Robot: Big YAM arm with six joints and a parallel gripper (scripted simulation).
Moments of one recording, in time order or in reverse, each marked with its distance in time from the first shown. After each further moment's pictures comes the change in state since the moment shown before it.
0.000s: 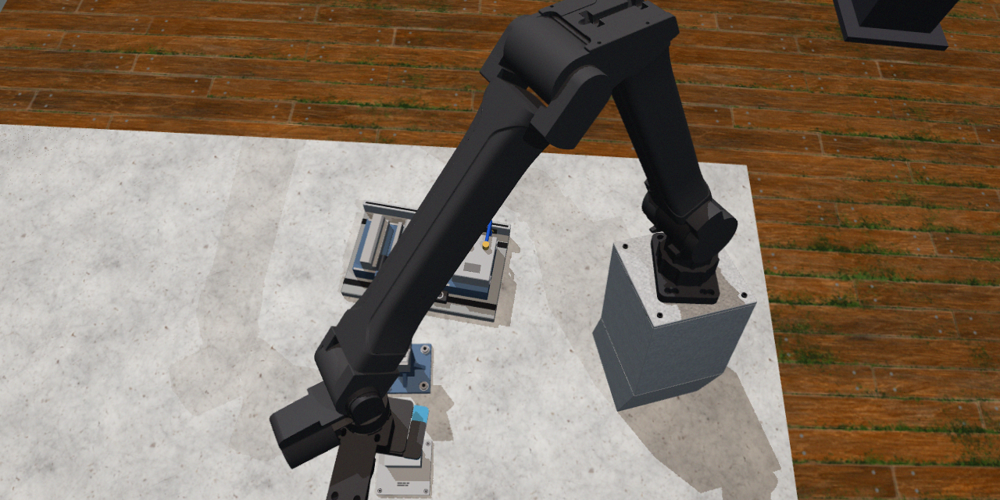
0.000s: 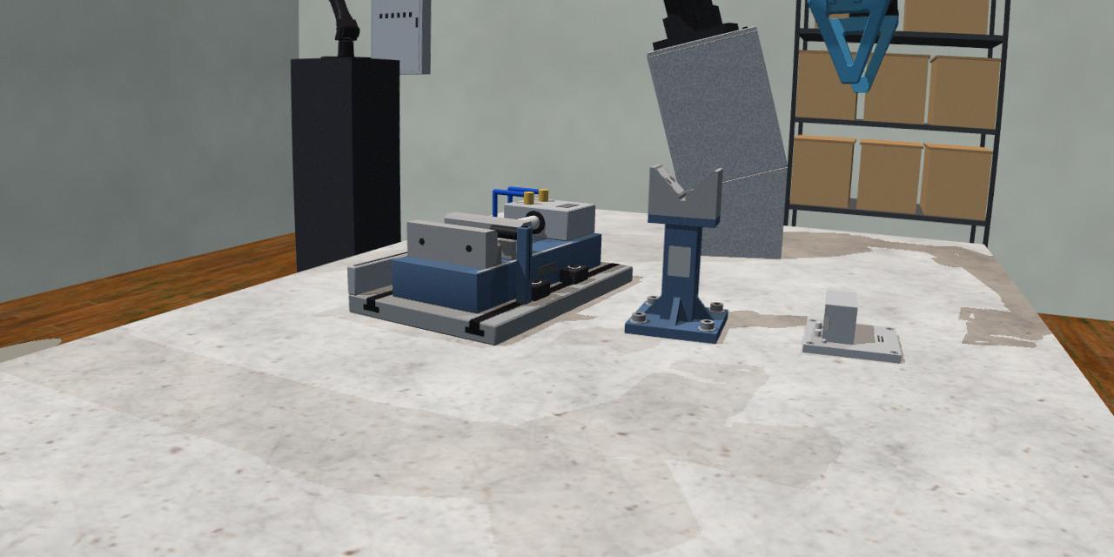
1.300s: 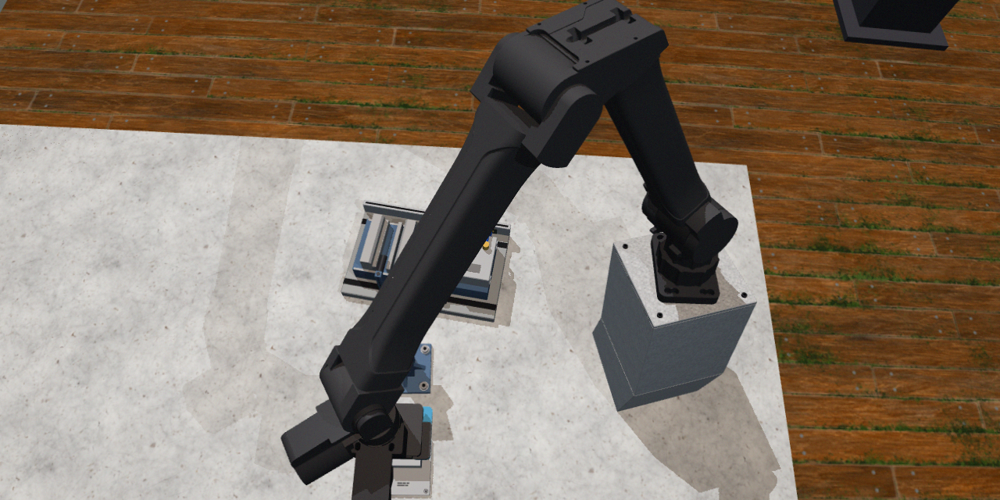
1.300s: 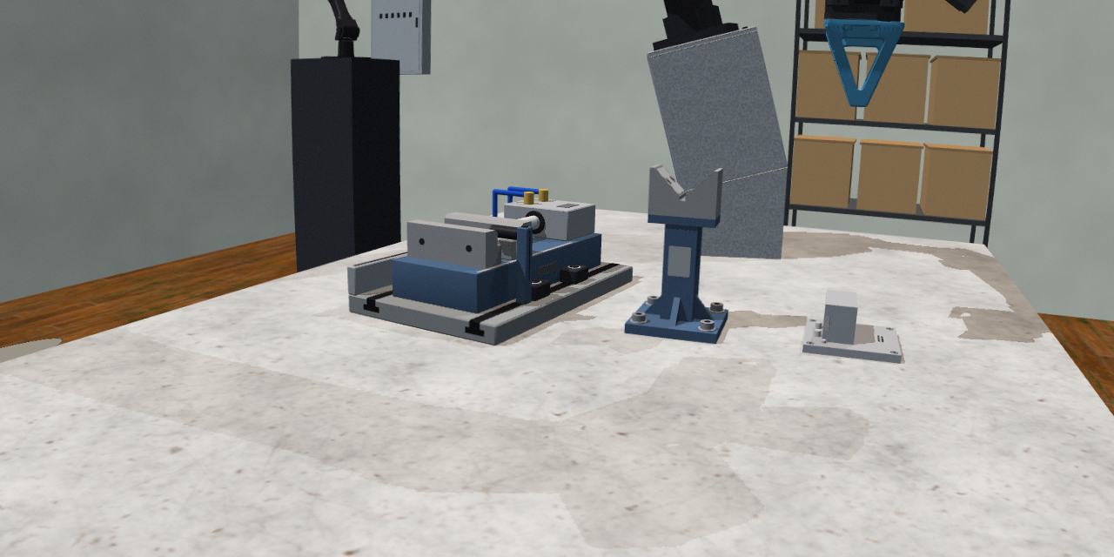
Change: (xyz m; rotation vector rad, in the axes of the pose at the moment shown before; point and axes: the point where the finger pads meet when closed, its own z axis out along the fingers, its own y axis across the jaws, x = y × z) arm 0.000 0.021 0.015 -0.055 0.052 -0.127
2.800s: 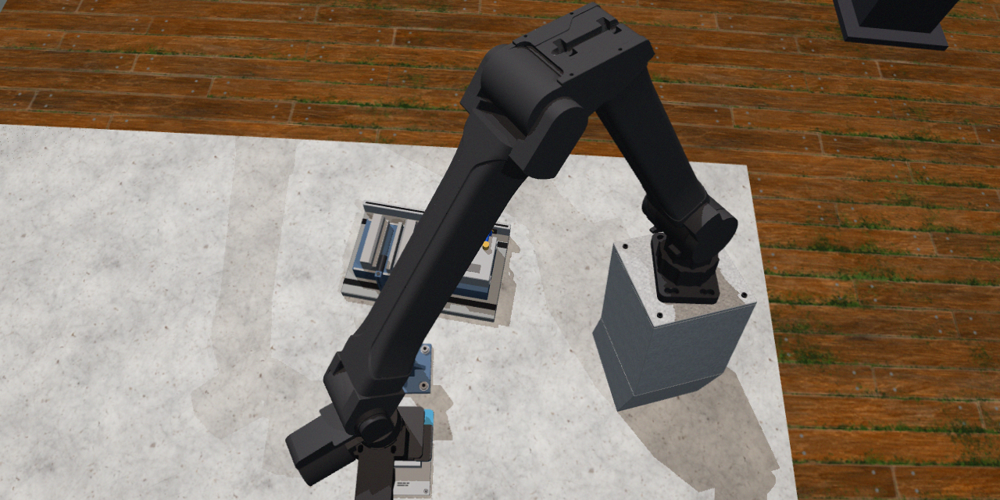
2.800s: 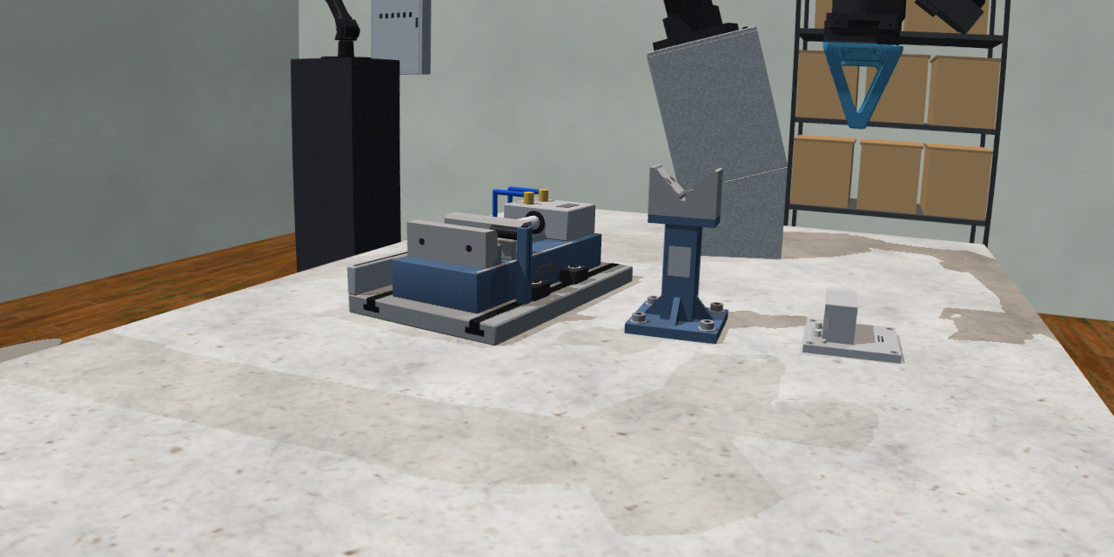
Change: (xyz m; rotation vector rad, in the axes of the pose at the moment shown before) arm 0.000 0.001 0.019 -0.005 0.002 0.000
